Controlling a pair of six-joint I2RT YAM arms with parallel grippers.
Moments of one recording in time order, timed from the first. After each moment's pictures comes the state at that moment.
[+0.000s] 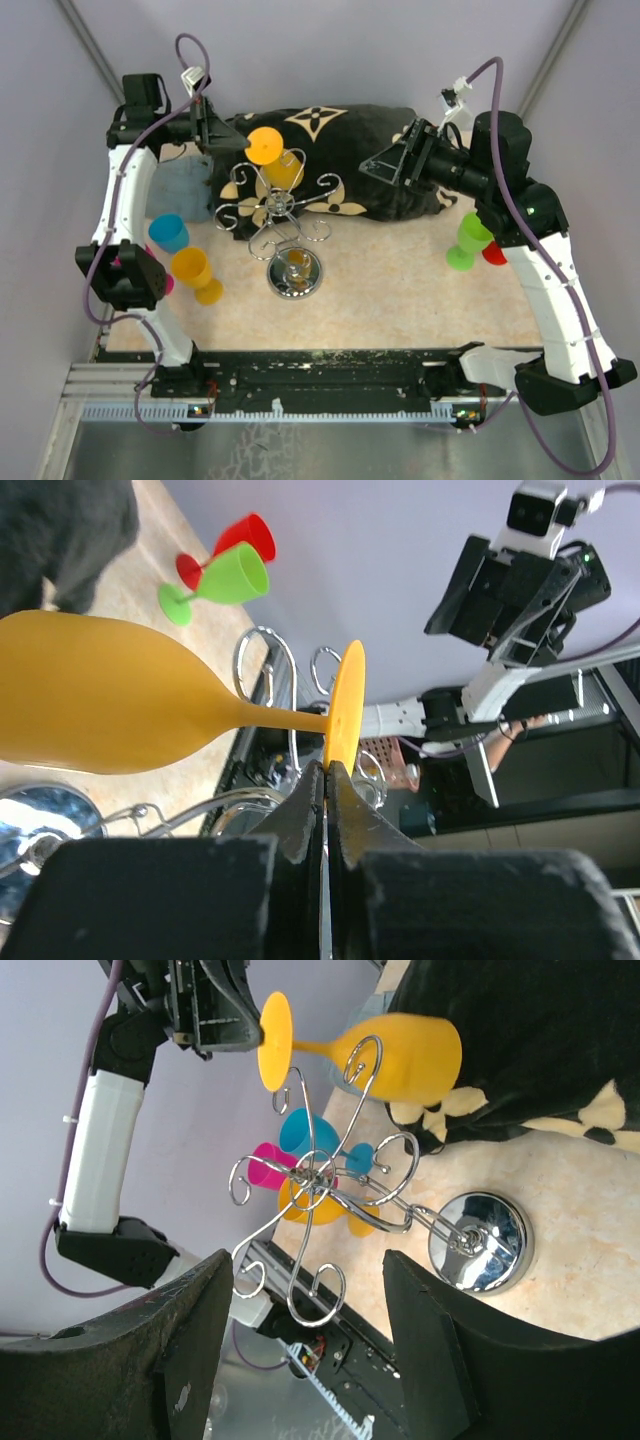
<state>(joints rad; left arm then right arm) 0.01 1.81 1.96 -0.70 1.45 -0.53 0.40 1.19 1.69 -0.74 -0.46 0.70</state>
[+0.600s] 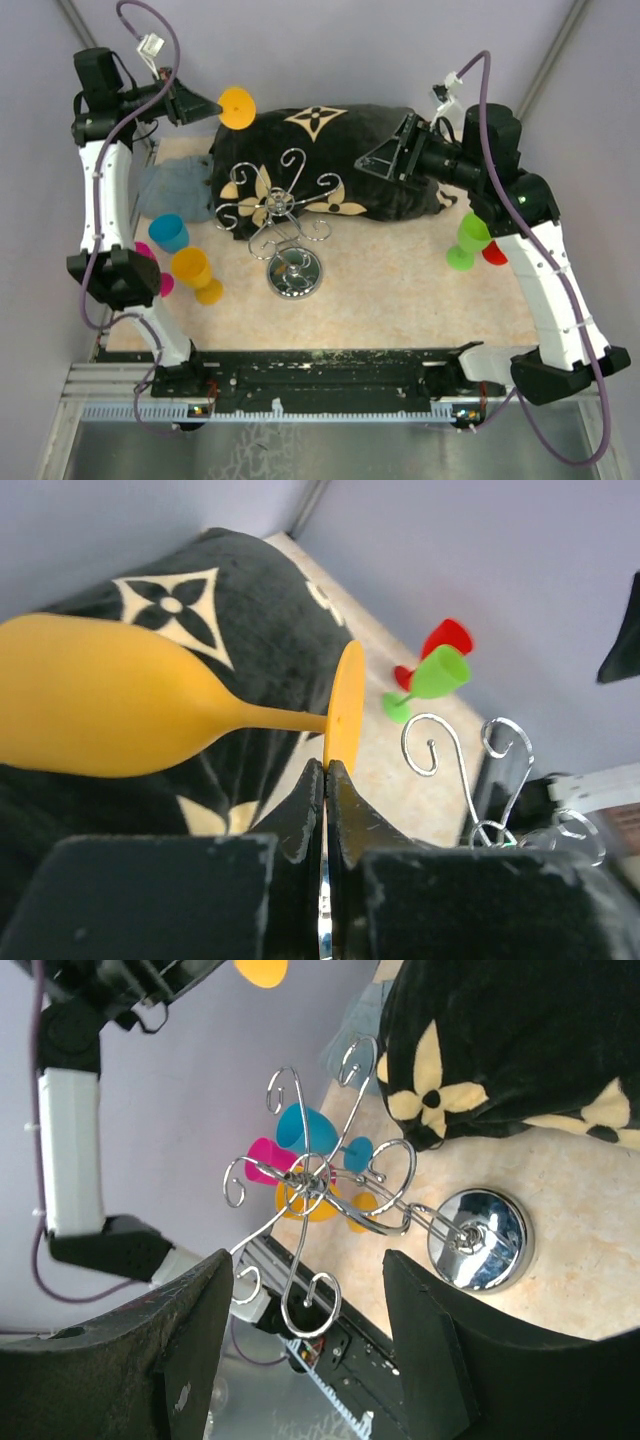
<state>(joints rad) 0.13 1.90 2.21 -0.60 1.23 -0.27 0.40 1.23 1.71 -0.75 -0.47 0.70</state>
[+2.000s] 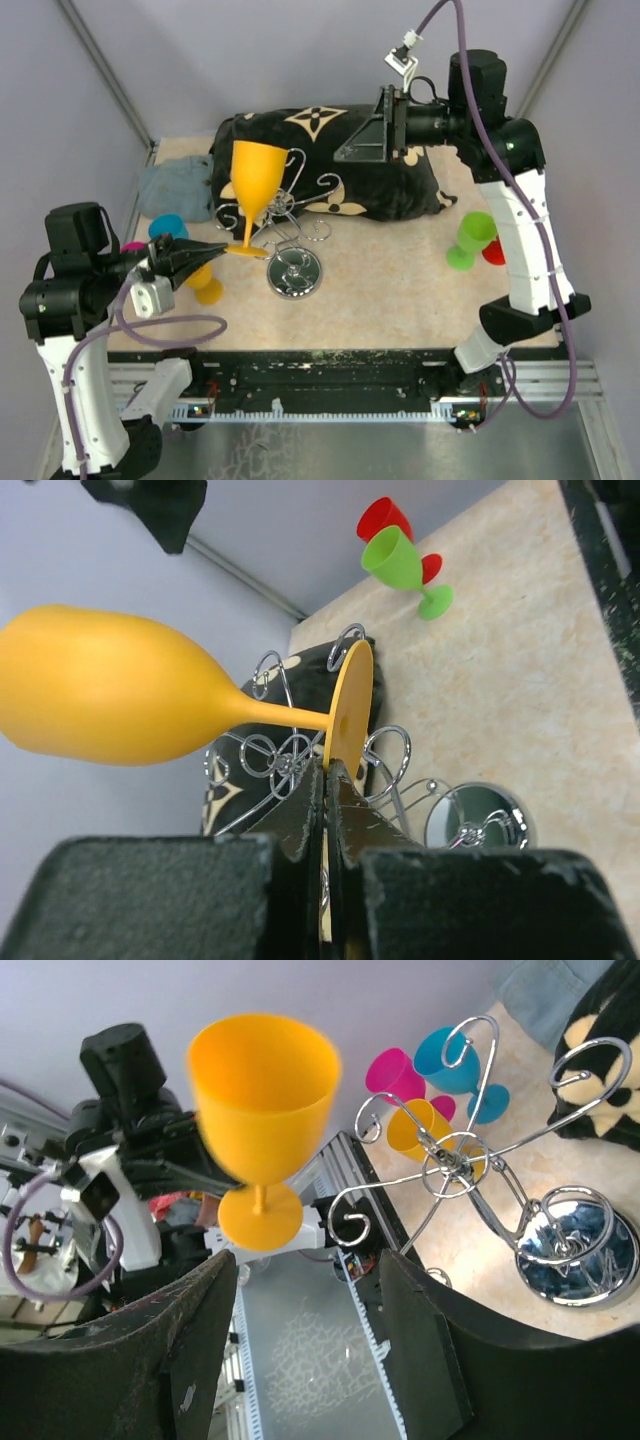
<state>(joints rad) 0.08 0.85 1.53 -1.36 1.40 1.56 0.40 1.60 2.26 -0.98 -0.96 0.52</state>
